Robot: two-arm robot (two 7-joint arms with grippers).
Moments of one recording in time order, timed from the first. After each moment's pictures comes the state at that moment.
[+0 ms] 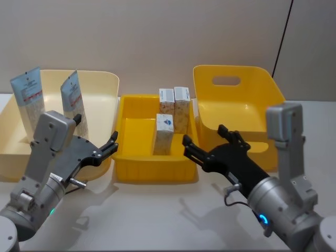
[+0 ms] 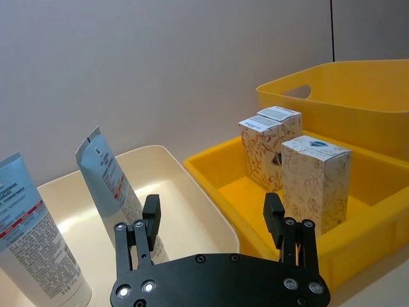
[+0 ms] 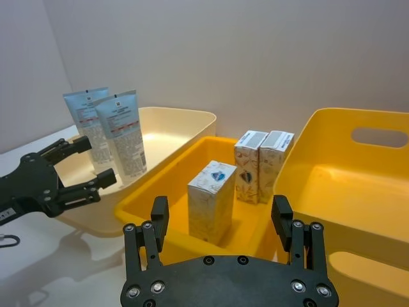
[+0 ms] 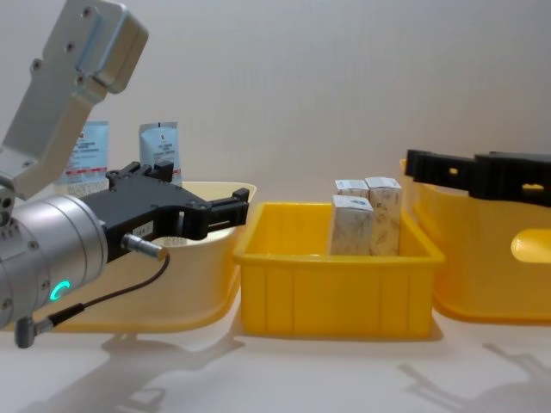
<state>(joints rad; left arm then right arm) -0.24 0.38 0.45 -1.63 -0.20 0.01 -0.01 -0.01 0.30 -0.26 -1.95 0.36 0.31 0.08</state>
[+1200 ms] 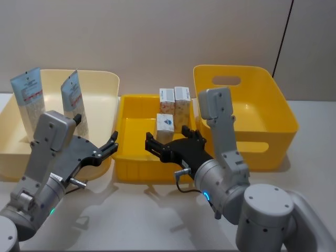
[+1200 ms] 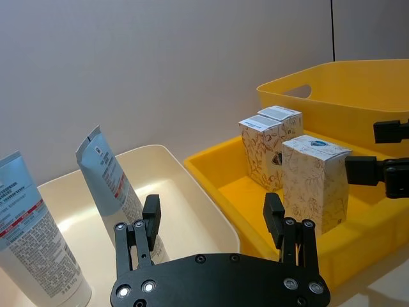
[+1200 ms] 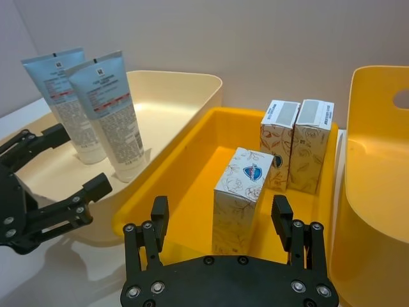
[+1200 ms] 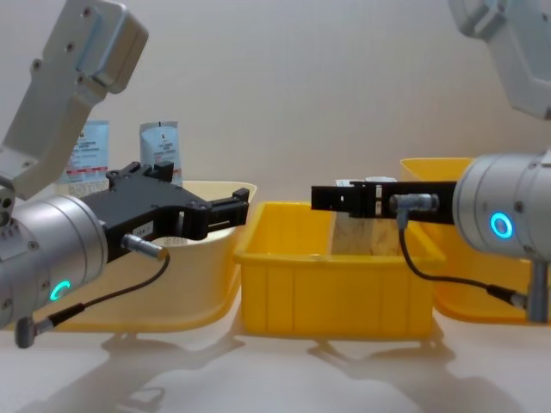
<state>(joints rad) -0.24 0.38 0.45 -1.63 -0.20 0.01 -0.01 0.18 0.11 -0.38 -1.76 0.26 0.50 -0.06</state>
